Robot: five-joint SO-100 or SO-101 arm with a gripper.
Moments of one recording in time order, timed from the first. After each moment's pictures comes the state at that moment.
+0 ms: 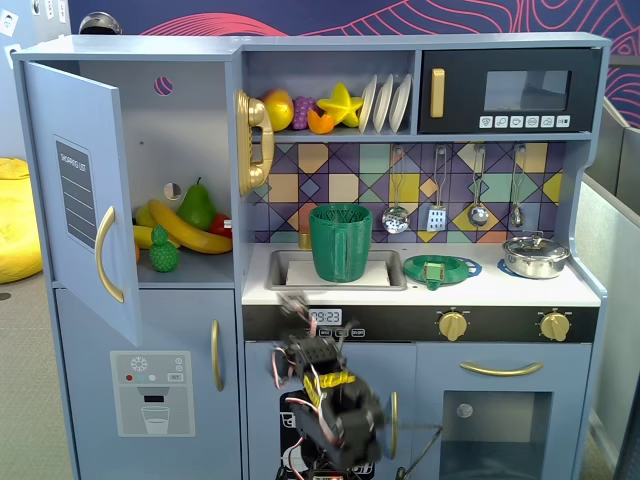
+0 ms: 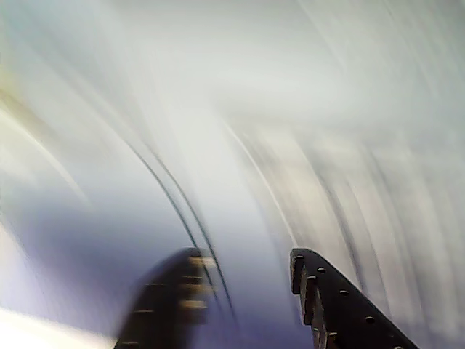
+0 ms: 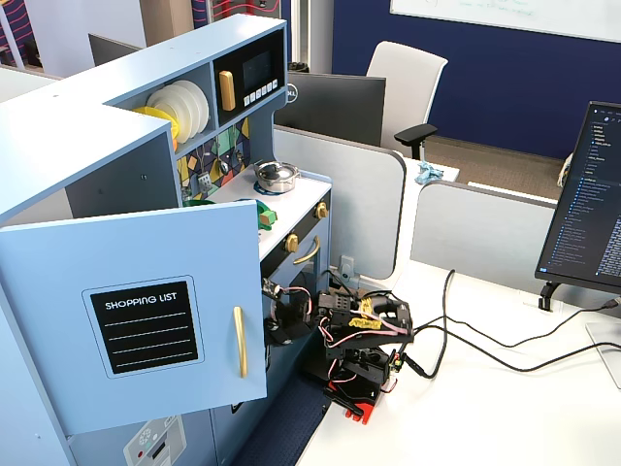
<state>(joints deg) -26.0 168.7 165.5 29.4 -90.8</state>
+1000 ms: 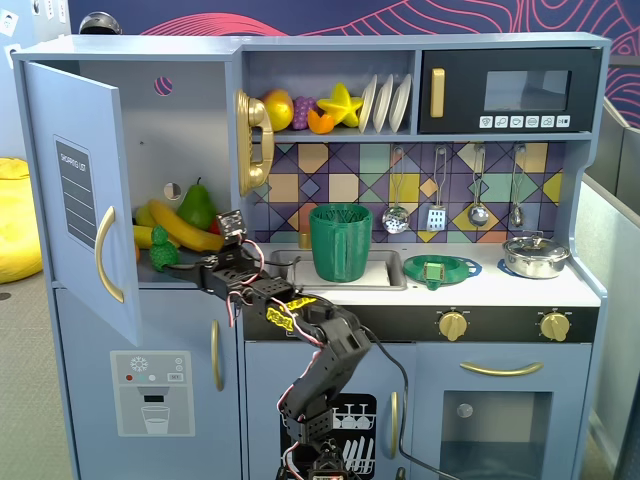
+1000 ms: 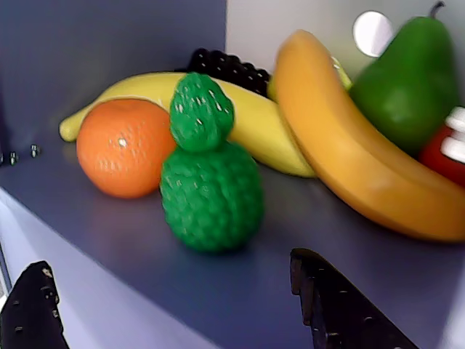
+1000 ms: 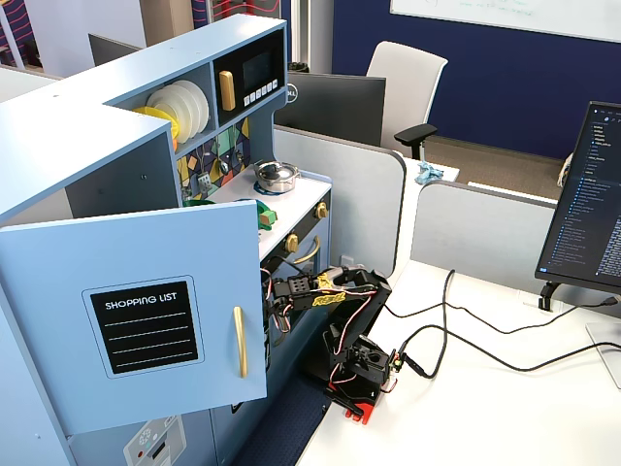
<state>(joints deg) -41.4 121.7 123.7 -8.9 -95.4</state>
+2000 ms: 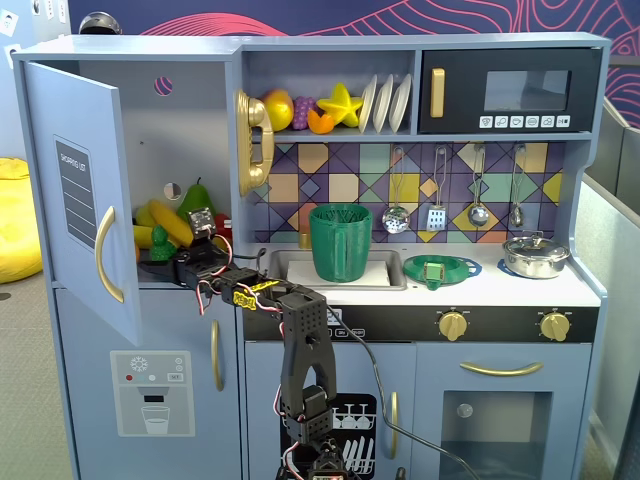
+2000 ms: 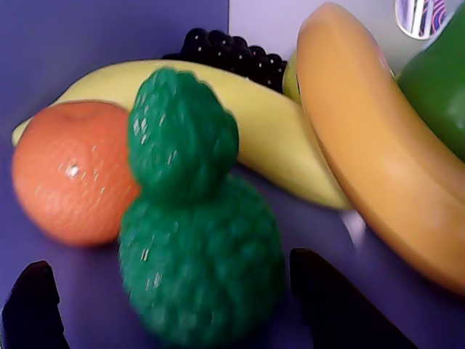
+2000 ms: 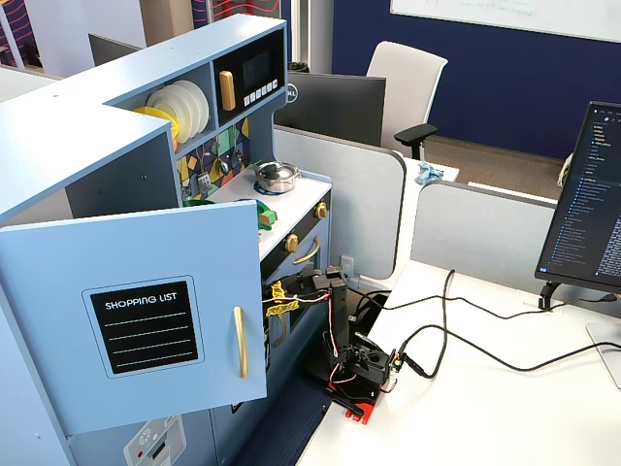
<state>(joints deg) -41.2 85.2 91.0 -10.5 -94.8</state>
